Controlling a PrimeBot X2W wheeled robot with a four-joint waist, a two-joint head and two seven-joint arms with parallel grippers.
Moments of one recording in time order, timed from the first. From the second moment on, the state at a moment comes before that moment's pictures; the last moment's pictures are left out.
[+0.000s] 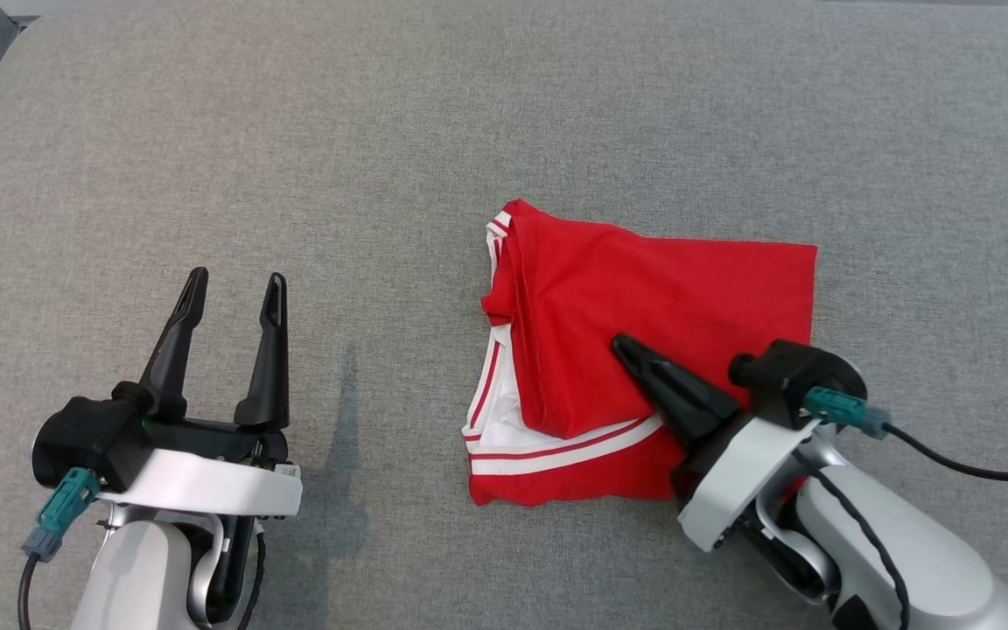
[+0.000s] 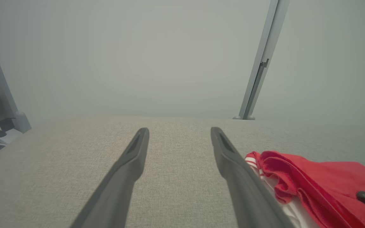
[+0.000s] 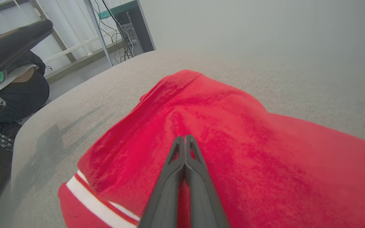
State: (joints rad) left arm -0.21 0.09 -0.06 0.11 -0.28 -0.10 -0.26; right arm -0.53 -0.29 0.76 0.34 0.56 0.13 -0.19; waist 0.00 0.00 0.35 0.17
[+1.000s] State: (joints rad) left arm -0.23 0.08 -0.05 0.14 -0.28 -0.12 -0.26; right arm -0.64 -0.18 1.04 0.57 0.76 0.13 -0.26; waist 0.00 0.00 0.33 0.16
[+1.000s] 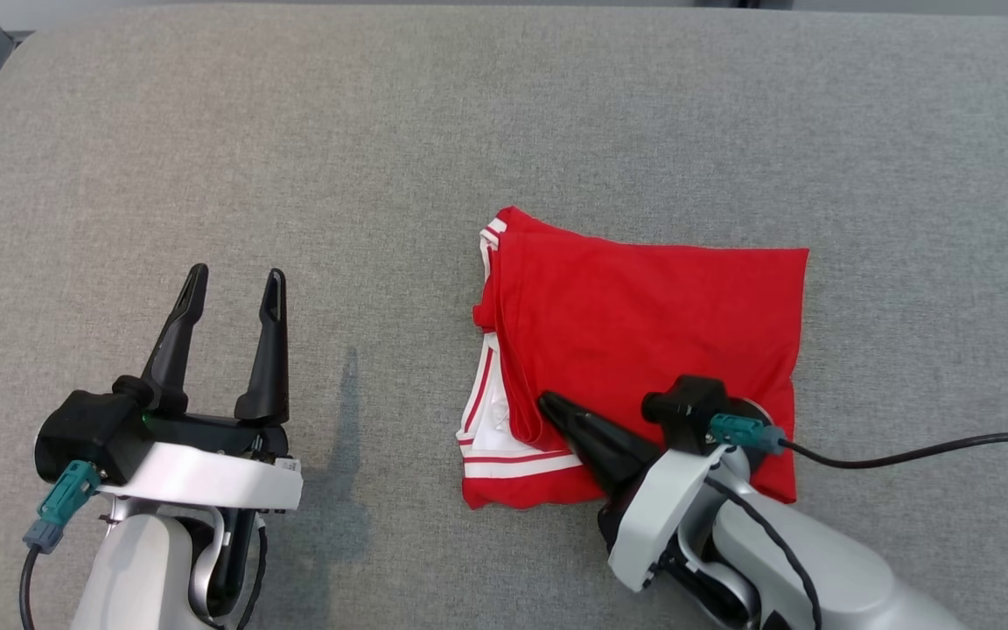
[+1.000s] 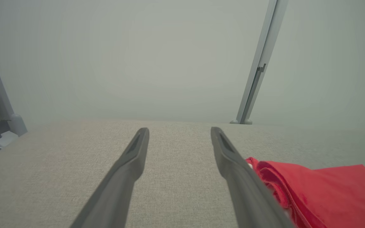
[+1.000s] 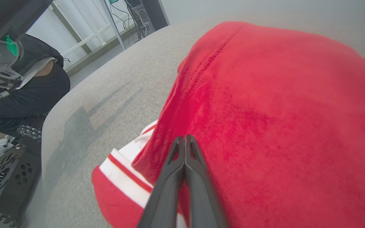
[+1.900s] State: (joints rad) left arm -0.12 0.11 -0.04 0.13 -0.26 -0.09 -0.24; right arm -0.33 -0.21 0.60 0.23 0.61 0.13 -0.26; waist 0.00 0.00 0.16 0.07
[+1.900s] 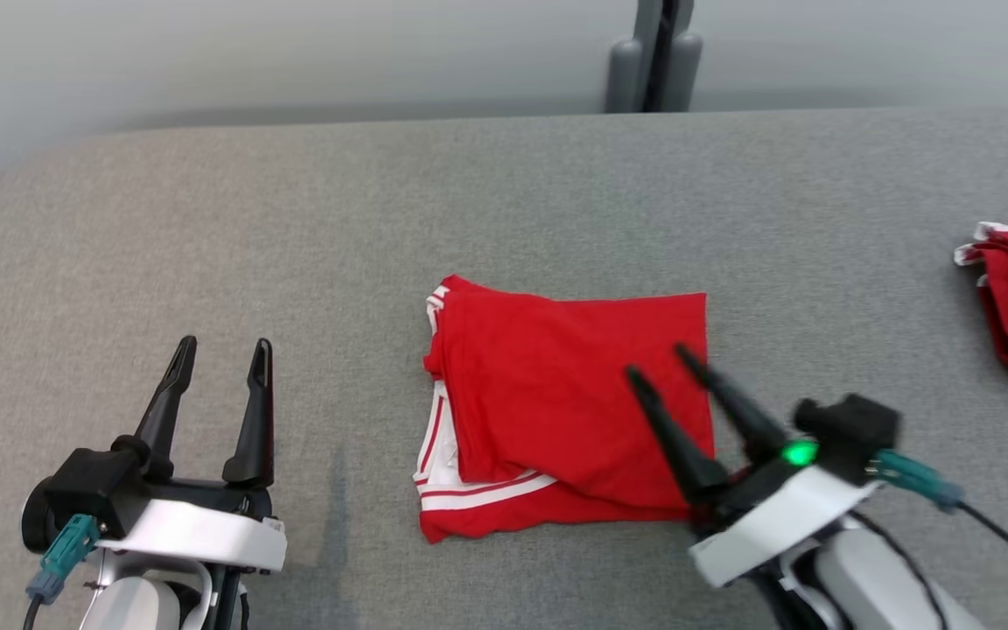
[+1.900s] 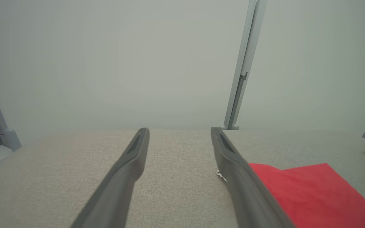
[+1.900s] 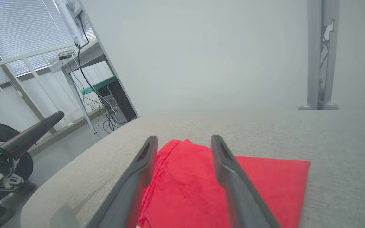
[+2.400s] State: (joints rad) left arm -0.03 0.14 -0.02 0.05 -0.27 -0.07 -0.17; right arm -0.14 -0.24 0.11 0.12 0.44 0.13 -0.19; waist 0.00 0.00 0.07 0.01
